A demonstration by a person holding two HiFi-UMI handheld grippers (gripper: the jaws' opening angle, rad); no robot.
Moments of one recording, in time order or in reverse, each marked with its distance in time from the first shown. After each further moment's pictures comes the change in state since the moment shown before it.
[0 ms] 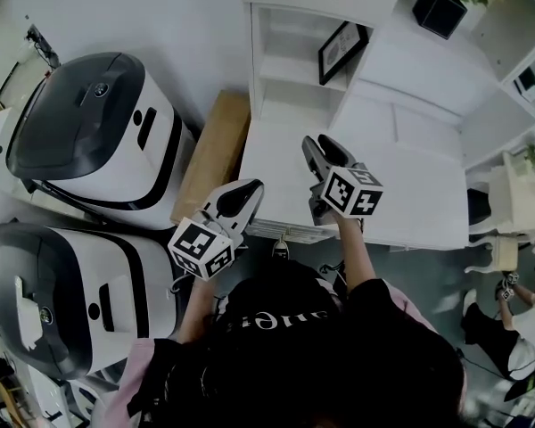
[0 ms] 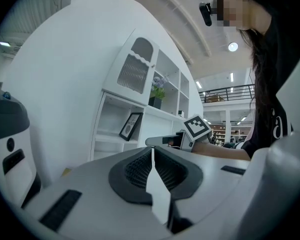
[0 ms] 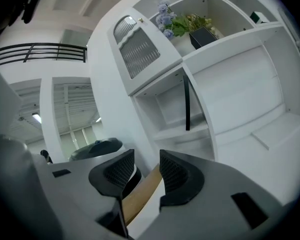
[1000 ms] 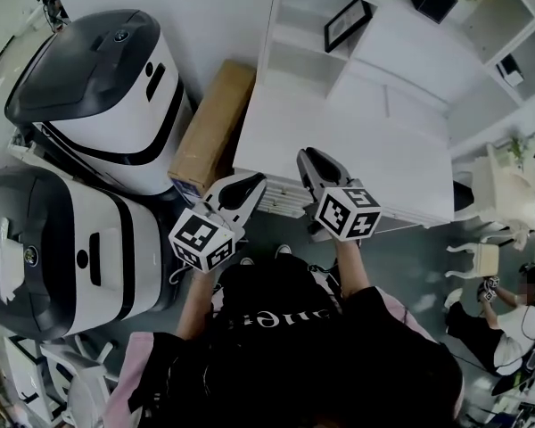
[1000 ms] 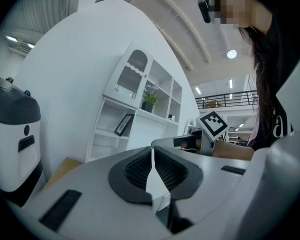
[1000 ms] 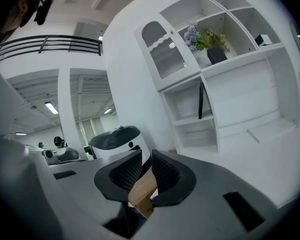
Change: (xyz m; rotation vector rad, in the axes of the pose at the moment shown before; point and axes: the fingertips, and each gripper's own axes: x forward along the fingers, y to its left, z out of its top) left arm -0.108 -0.085 -0.026 -0.048 -0.044 -0.011; right arm -0.130 0.120 -0.074 -0.086 0.070 0.056
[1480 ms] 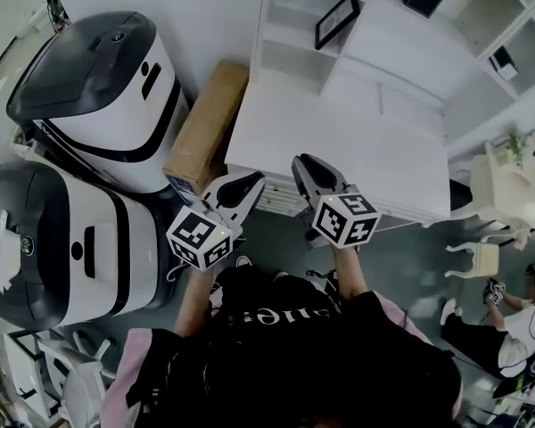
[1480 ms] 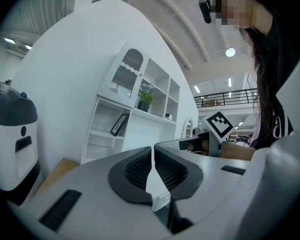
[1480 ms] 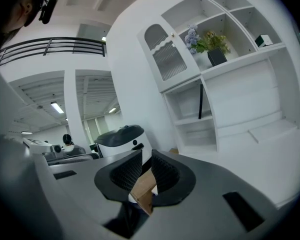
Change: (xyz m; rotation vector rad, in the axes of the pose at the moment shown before) left arm 0.007 -0.034 0.003 0.019 0.004 -0.005; right arm -0.040 0.004 -0.006 -0.017 0.009 0.048
